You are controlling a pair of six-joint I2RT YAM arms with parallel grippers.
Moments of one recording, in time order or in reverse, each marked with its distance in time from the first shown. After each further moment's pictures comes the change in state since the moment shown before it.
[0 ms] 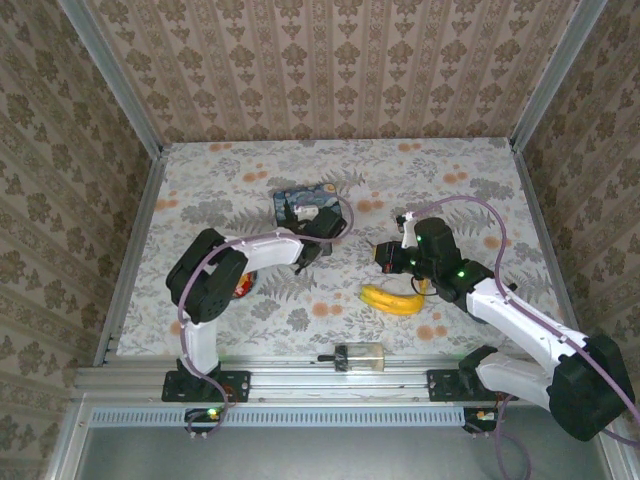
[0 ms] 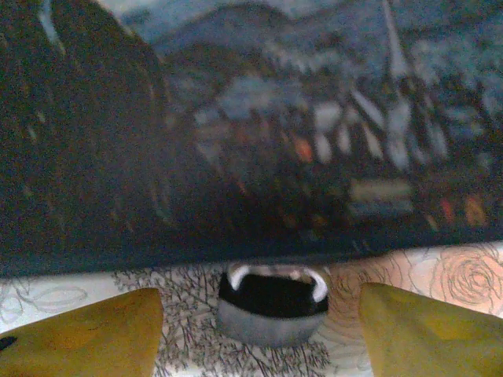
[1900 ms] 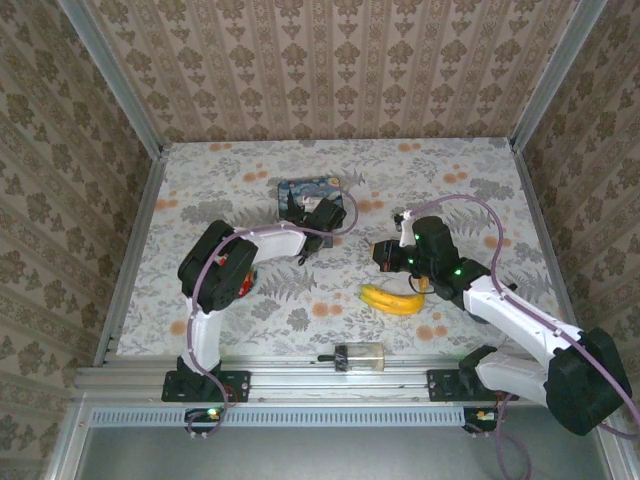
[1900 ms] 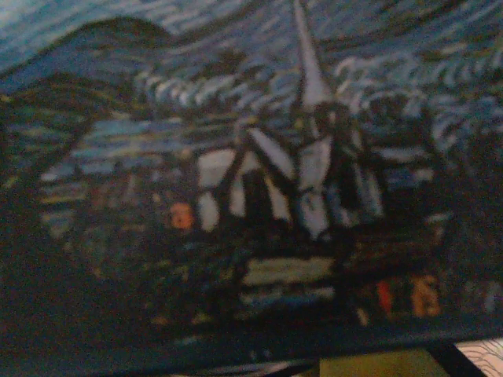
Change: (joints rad) left arm 0.041 0.102 0.077 0.104 0.053 0.183; right arm -0.002 0.040 0.000 0.042 -0.016 0.003
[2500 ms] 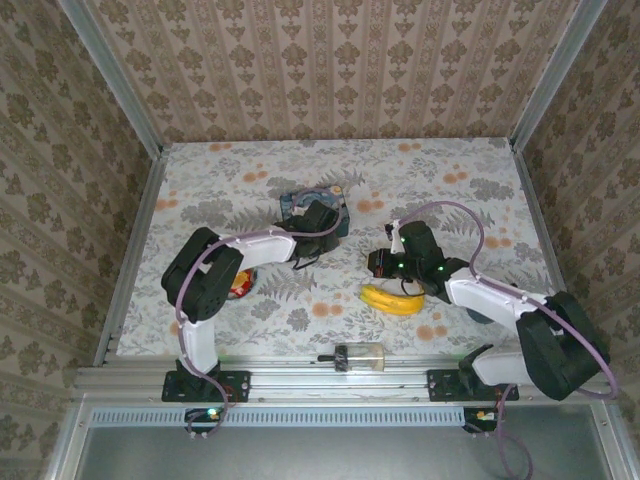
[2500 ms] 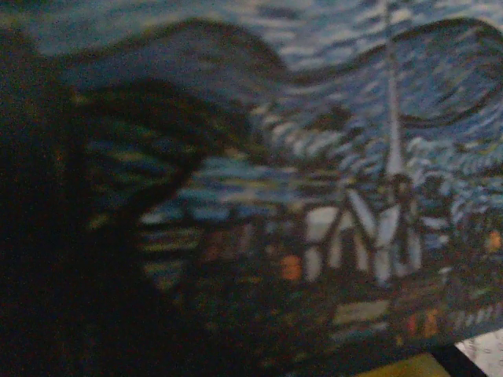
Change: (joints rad) left arm 0.003 -0.122 -0.129 0.097 0.307 -0.429; right arm 0.001 0.208 -0.041 0.117 -0.017 0.023
